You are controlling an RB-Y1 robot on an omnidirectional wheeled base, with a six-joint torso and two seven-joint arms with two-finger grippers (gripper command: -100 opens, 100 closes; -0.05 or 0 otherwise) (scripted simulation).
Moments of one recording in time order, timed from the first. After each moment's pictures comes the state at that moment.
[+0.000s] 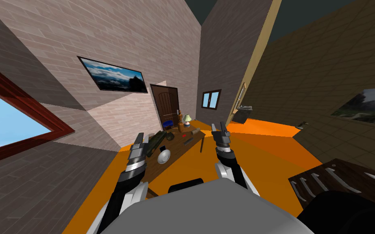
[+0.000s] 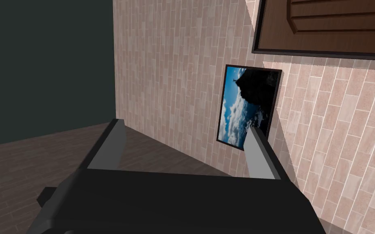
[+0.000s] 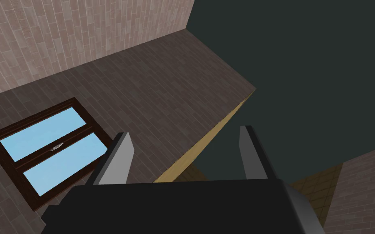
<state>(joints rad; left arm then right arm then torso) 0.52 0.01 -0.02 -2.22 -0.05 -0.51 -0.13 0.51 0.02 0.04 -2.31 0.08 -0.63 -0.16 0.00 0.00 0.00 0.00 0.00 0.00</state>
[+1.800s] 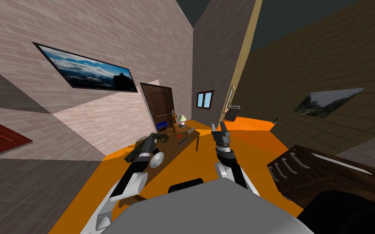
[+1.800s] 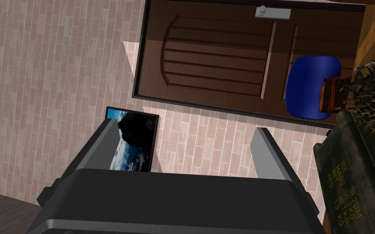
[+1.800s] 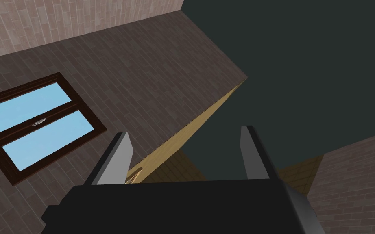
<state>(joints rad) 0.33 0.22 0.01 -2.02 0.17 -0.08 0.03 0.51 0.02 0.04 -2.31 0.08 -0.63 -0.16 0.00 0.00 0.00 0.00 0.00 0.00</state>
